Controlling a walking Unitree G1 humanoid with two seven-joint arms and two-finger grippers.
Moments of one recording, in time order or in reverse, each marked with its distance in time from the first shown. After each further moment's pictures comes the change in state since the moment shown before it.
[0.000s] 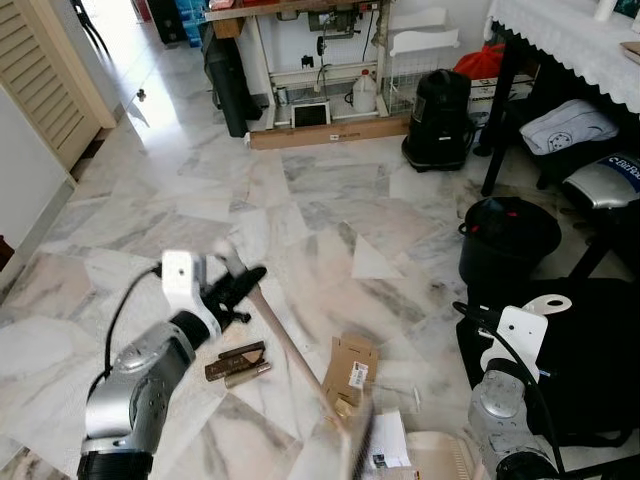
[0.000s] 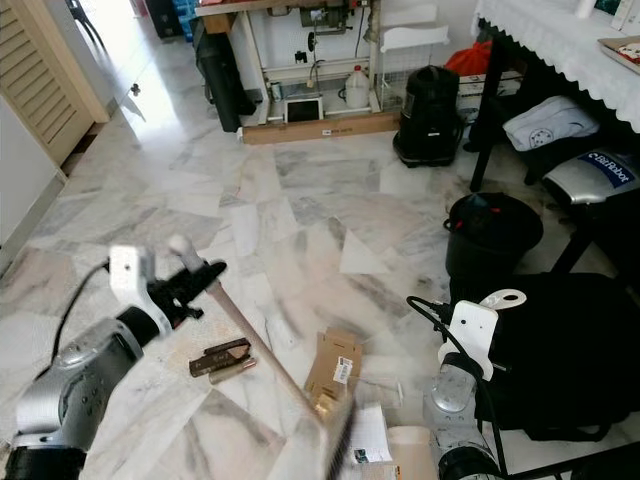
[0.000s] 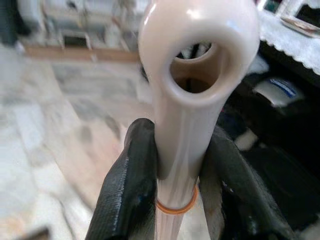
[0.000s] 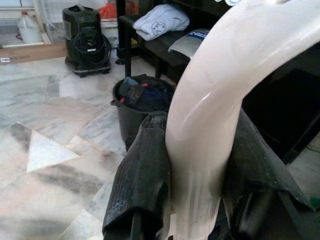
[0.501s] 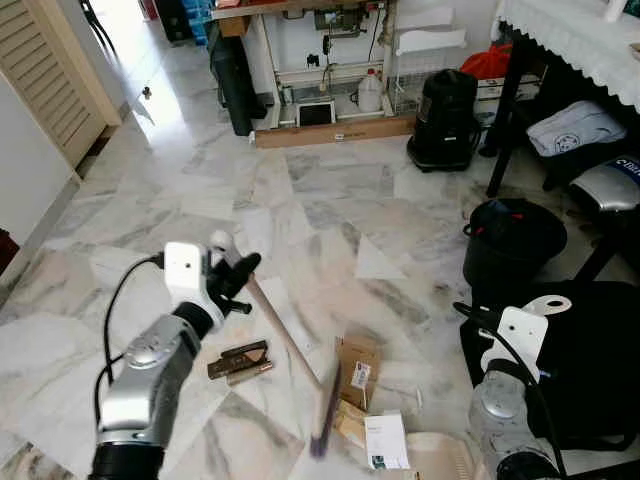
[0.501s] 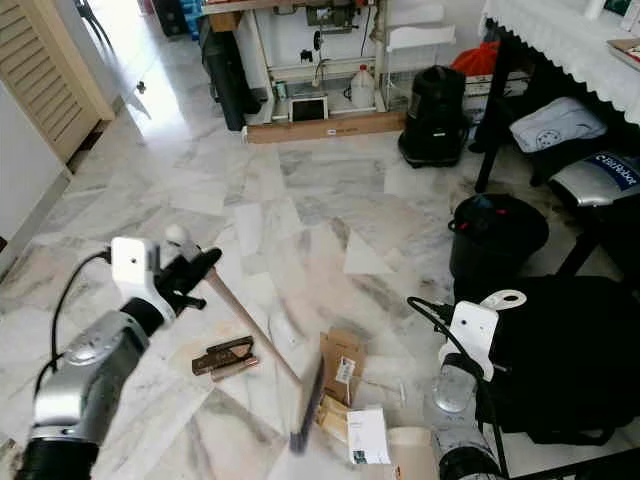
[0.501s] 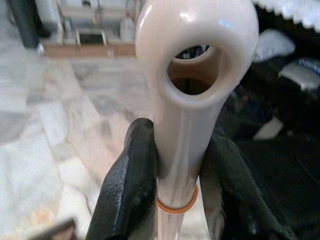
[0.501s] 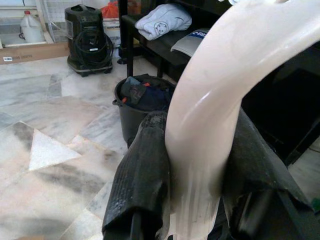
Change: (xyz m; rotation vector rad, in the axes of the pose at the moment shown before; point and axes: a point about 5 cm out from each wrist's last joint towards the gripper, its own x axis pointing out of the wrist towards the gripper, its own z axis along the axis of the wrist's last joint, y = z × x) left arm 0.010 -0.006 -0.034 0.058 0.053 0.043; right arm 0.000 -0.001 0.000 0.003 -0.001 0.003
